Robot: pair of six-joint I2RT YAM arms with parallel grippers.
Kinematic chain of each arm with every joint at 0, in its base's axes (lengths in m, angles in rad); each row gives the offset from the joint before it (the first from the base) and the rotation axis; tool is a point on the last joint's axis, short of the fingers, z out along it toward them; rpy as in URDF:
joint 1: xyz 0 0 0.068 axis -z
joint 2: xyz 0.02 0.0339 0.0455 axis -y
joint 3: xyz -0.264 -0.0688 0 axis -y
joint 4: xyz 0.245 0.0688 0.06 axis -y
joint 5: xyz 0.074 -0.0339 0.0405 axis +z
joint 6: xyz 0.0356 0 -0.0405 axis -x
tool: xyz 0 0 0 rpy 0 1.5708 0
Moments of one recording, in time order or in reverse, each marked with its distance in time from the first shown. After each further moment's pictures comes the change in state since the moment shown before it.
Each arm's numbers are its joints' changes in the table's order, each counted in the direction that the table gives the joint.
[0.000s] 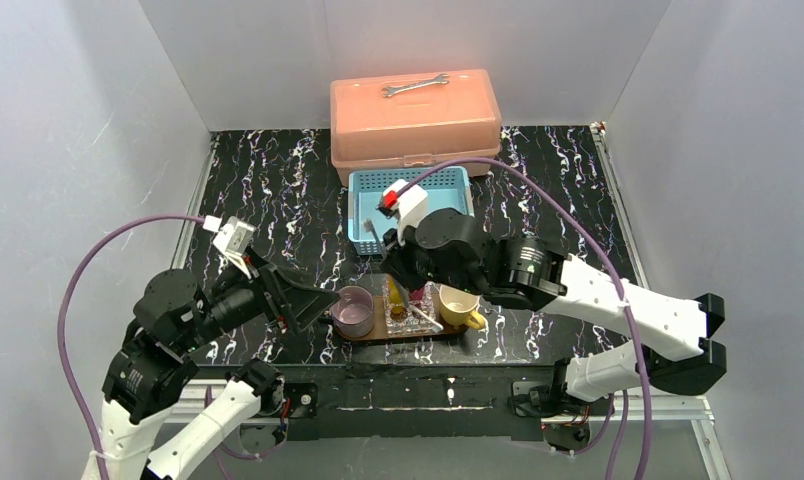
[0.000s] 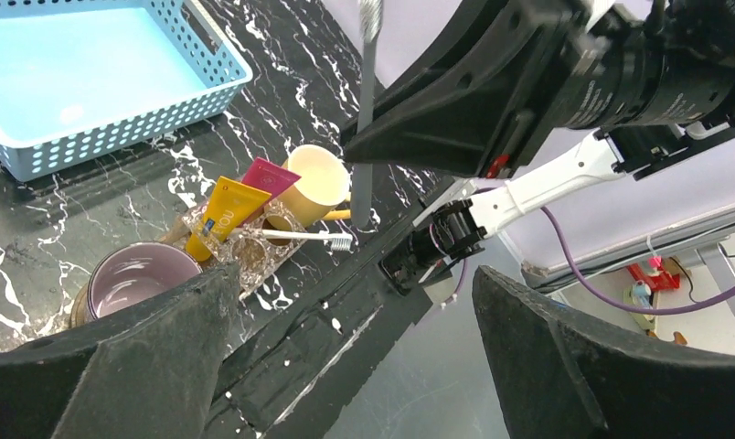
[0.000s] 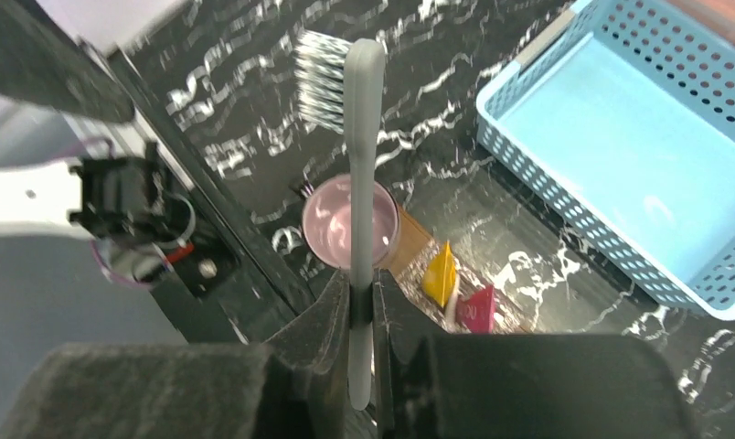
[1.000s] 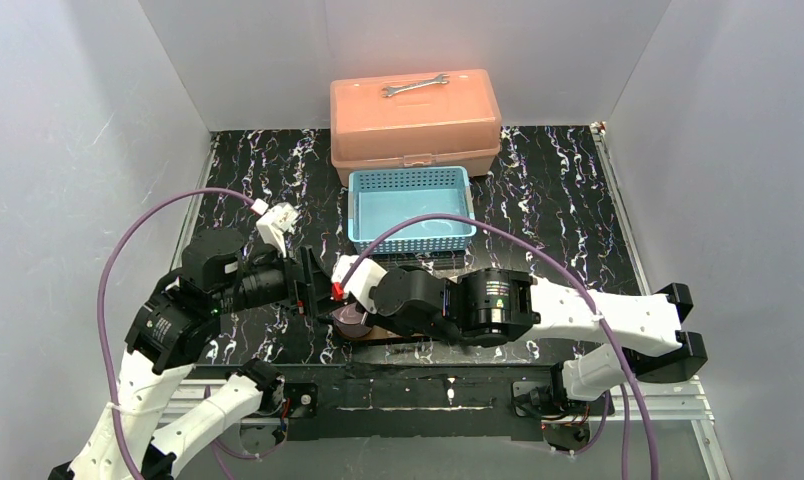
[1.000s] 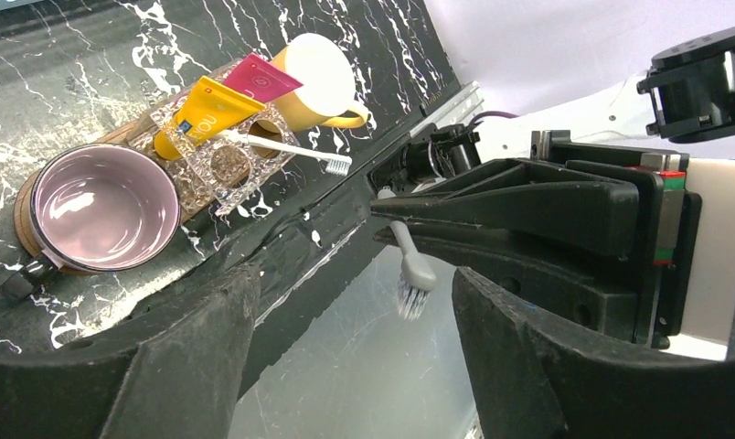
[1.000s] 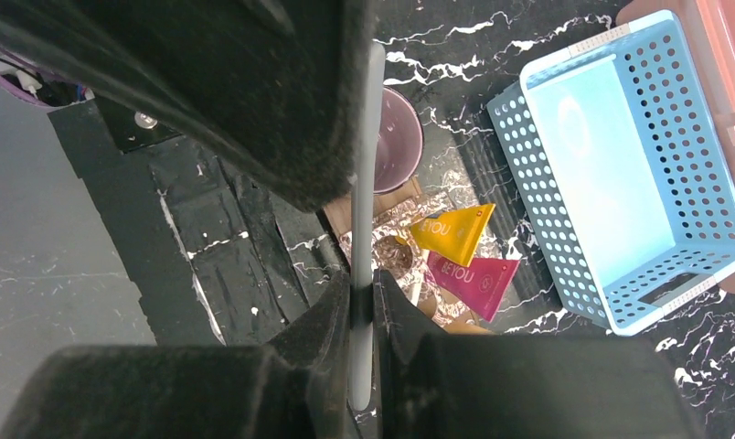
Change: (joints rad) left arm 0.000 -0.244 0.113 -0.210 -0.109 0.026; right arm -0.243 -0.128 0.095 -0.241 -0.101 0.316
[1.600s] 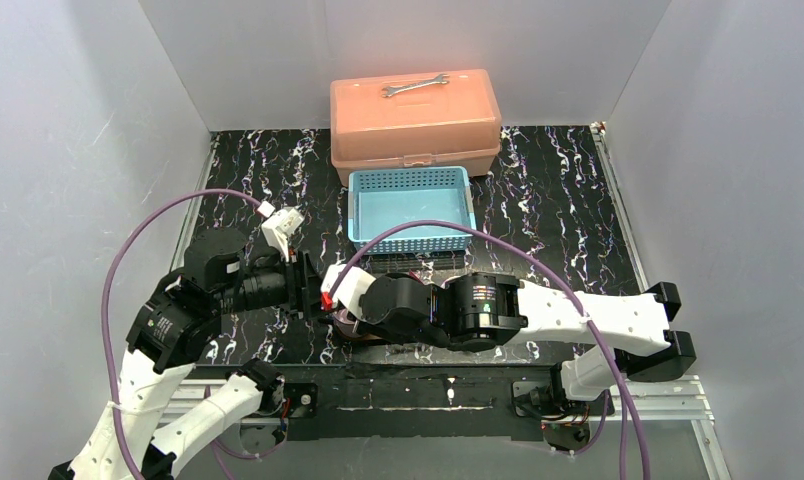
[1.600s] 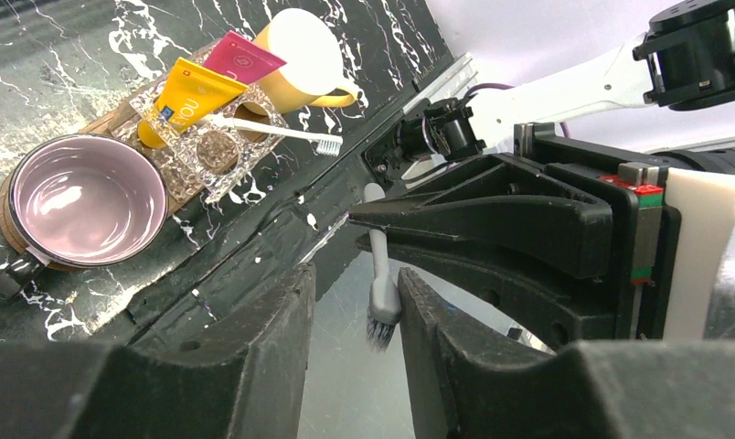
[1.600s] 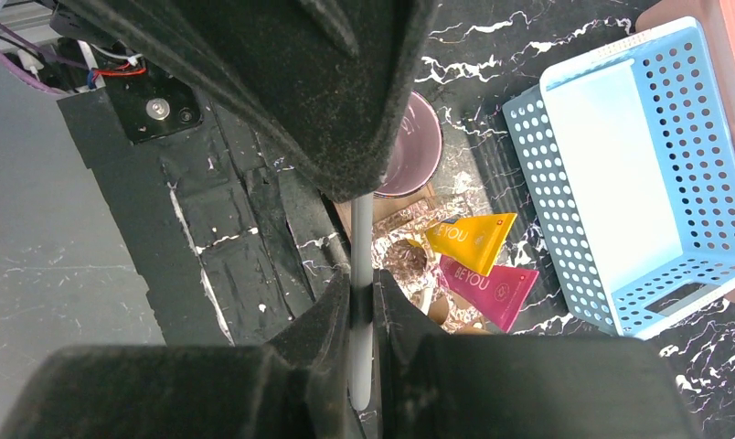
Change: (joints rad) left arm 0.000 -0.005 -0.003 -0.016 -0.063 -0.043; right arm -0.028 -0.054 0.041 -0.019 0.004 0.002
